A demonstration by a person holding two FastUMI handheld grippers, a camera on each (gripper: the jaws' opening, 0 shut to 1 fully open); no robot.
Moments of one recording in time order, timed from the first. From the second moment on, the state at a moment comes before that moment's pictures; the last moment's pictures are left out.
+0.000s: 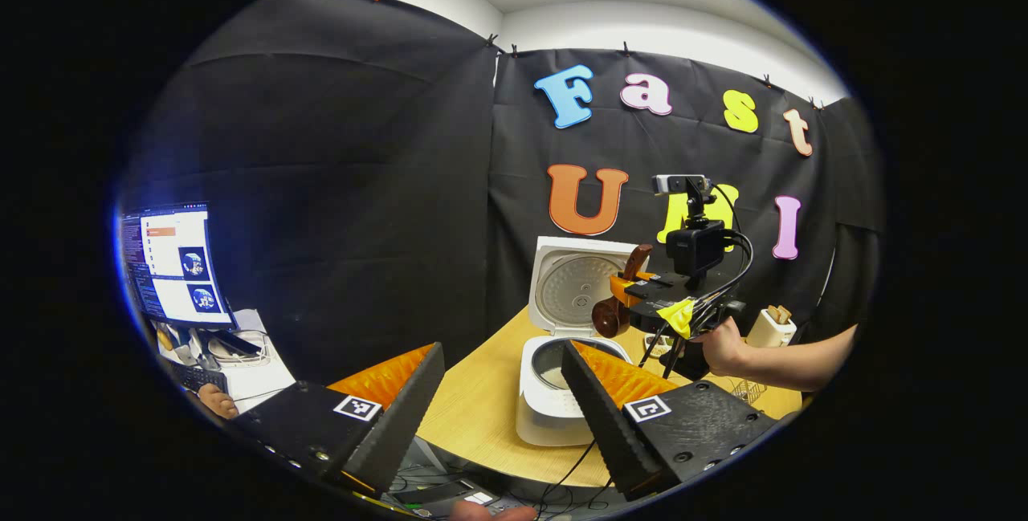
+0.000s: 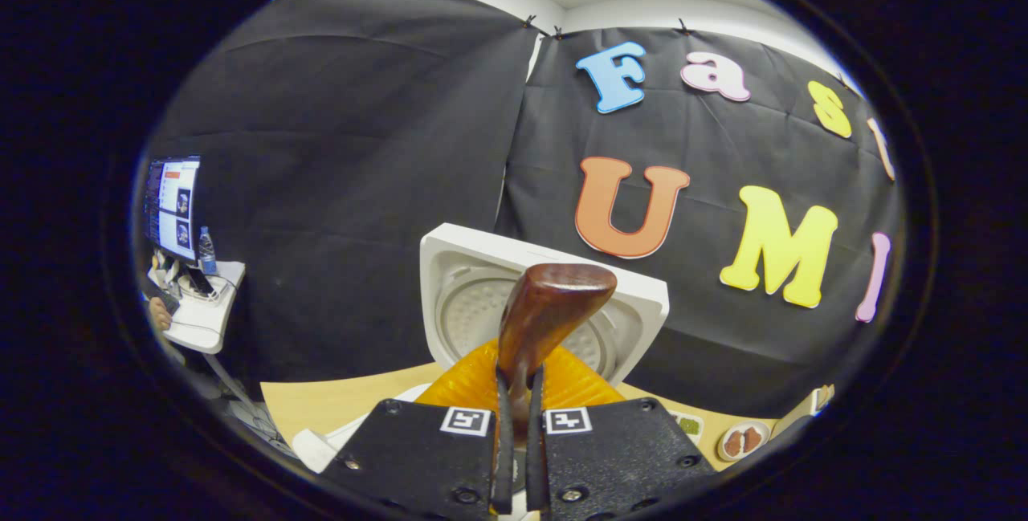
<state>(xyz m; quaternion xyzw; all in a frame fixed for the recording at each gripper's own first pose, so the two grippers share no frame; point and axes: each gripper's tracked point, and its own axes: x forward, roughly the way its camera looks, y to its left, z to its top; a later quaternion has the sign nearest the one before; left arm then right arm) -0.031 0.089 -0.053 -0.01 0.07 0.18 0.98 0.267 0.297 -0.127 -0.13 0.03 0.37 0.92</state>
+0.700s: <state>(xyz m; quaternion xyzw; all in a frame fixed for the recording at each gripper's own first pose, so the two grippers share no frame) -0.009 0.065 -0.049 -0.02 0.06 0.13 0.99 0.264 0.221 -0.073 0.07 0.09 0.34 0.93</state>
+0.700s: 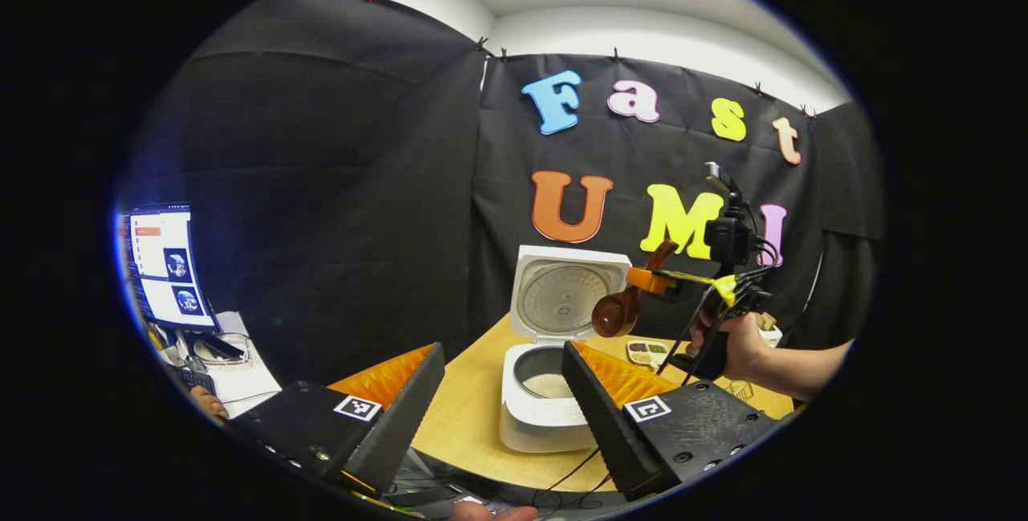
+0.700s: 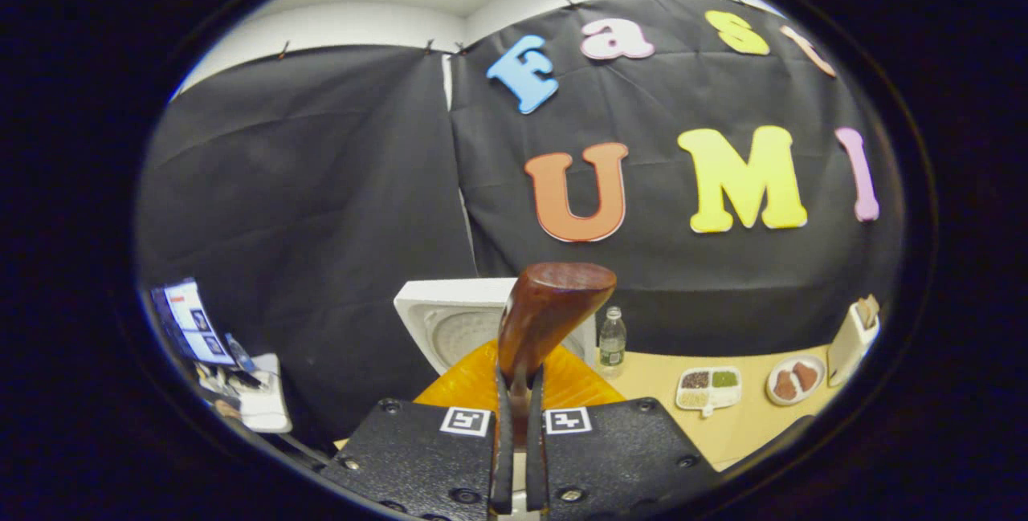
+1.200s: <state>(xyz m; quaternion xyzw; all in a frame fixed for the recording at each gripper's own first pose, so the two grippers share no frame) 0.023 0.017 -0.051 -0.02 0.06 0.05 1.00 0.275 0.024 -0.045 0.17 0.09 0.21 0.96</state>
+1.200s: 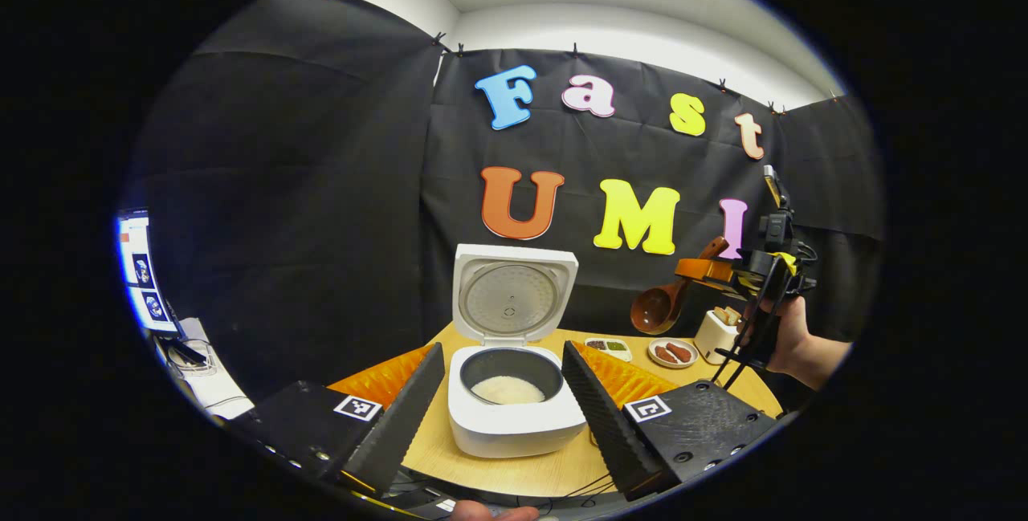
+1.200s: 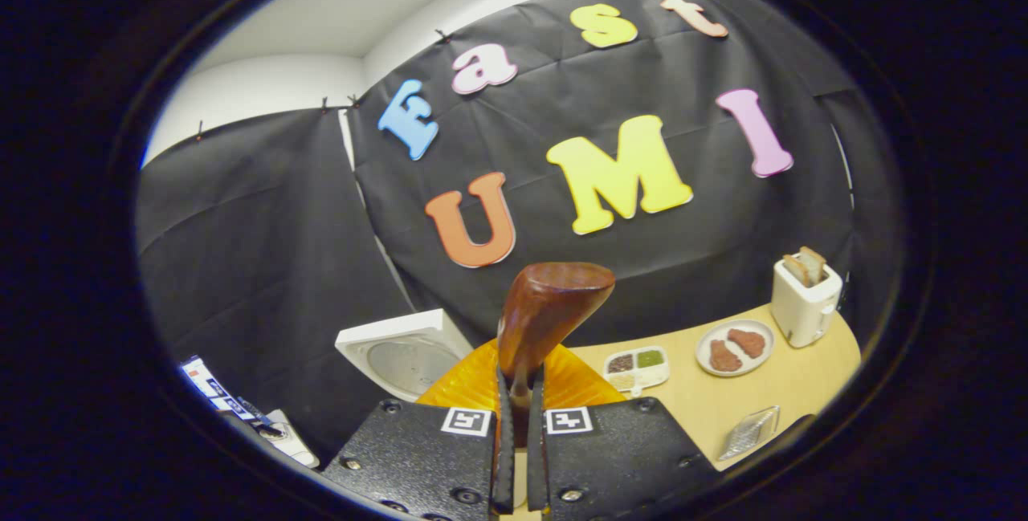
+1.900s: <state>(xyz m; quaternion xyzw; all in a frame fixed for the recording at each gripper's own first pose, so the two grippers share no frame) 0.063 -0.040 -0.062 -0.01 0.08 0.02 1.00 0.282 -0.211 -0.140 0.18 0.14 0.02 0.97</state>
